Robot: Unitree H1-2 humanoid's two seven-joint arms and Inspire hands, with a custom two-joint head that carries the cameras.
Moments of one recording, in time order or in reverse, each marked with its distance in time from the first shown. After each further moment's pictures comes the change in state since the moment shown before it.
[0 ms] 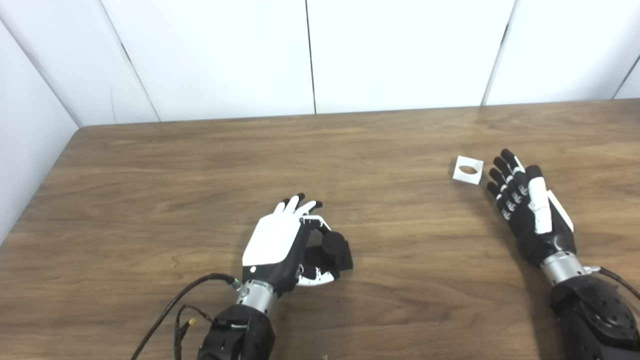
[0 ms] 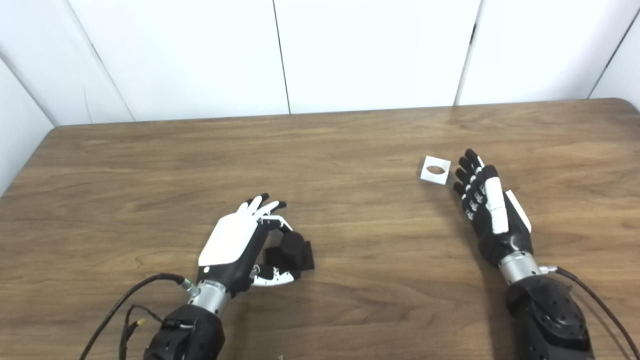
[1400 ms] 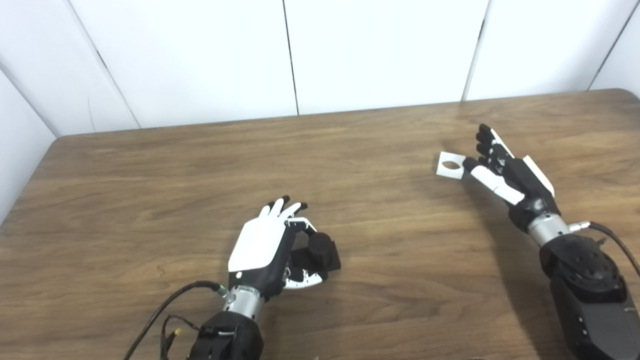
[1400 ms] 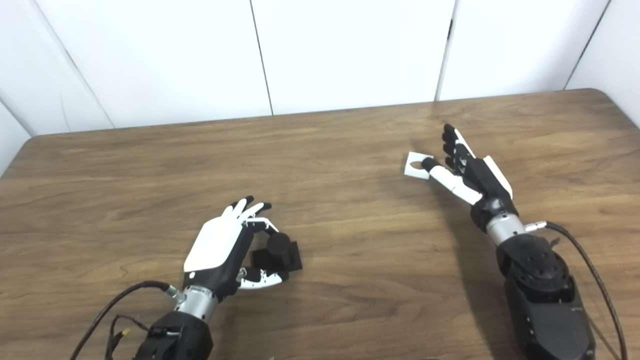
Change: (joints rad) left arm 0.007 0.001 0.015 0.000 -0.007 -0.013 0.001; right arm -0.106 -0.094 0.084 -0.009 -0.261 0.054 -0.060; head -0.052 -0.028
